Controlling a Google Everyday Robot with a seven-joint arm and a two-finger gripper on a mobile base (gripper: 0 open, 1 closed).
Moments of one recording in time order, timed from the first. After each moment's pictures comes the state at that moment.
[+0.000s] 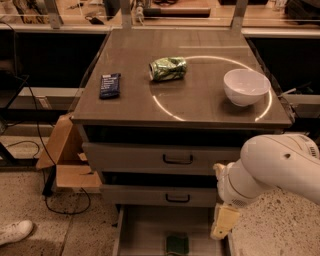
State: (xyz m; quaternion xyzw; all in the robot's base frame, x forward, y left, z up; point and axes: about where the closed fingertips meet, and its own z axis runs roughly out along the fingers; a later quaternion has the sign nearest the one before) arm 0.403 -0.155 0.659 -0.63 0.76 0.05 0.14
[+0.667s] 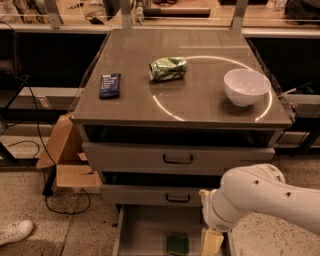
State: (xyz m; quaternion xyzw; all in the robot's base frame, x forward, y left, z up) arm 0.370 -0.125 0.572 -0.65 0.75 0.09 0.11
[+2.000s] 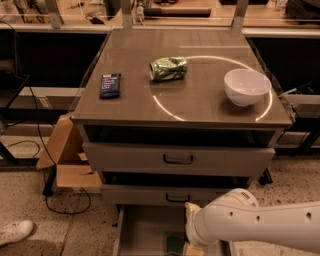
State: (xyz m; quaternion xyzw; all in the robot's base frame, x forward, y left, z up) arm 0.361 -0.081 0.500 -0.64 0.75 0.09 0.15
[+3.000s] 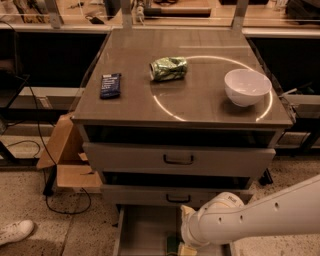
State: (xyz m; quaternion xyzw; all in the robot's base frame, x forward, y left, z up) arm 0.375 -0.070 0.447 -0.63 0.75 0.09 0.16
